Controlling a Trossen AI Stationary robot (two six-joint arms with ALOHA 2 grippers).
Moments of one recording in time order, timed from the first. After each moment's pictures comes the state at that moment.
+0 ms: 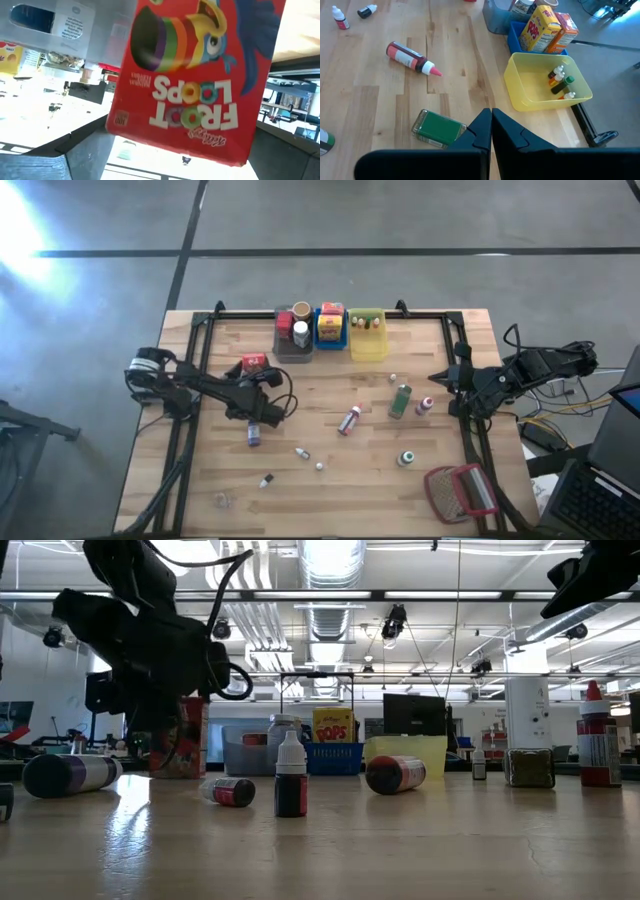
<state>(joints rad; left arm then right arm) -0.14 1.65 0.80 -1.01 -1.26 0.94 0.35 0.50 0.76 -1.04 0.54 0.17</state>
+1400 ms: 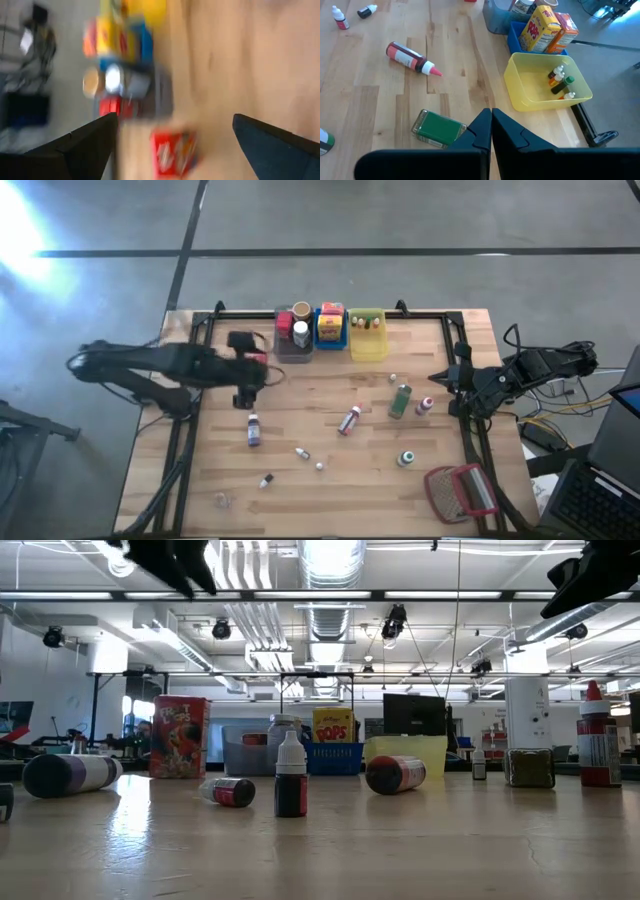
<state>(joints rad) -0.13 1.15 1.26 -1.07 -0.53 0.17 0.35 0.50 0.76 -1.04 0.54 0.17</state>
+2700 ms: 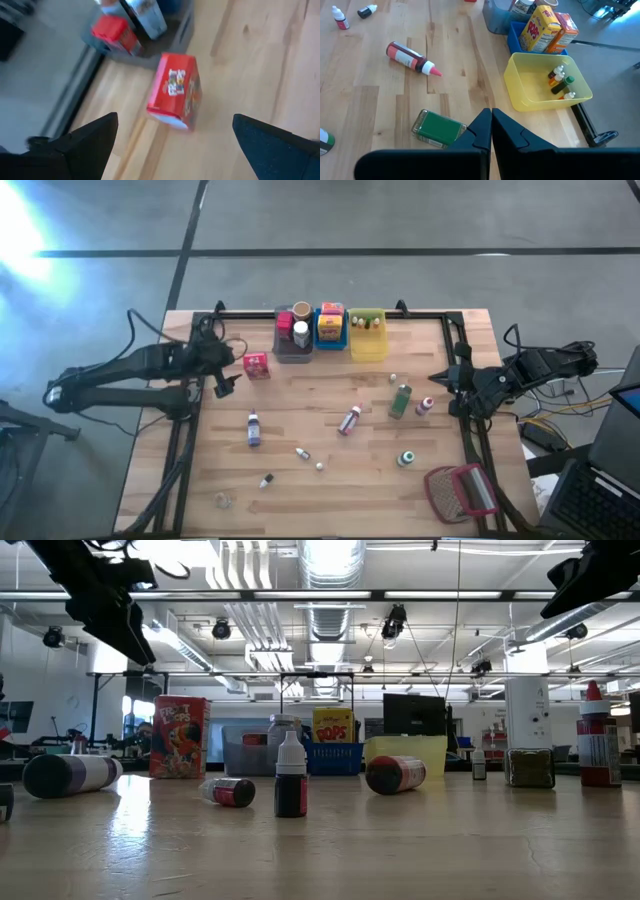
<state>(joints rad) 0.23 0.67 0.75 -0.92 -0.35 0.06 0.35 0.50 0.76 -1.04 0.54 0.17</state>
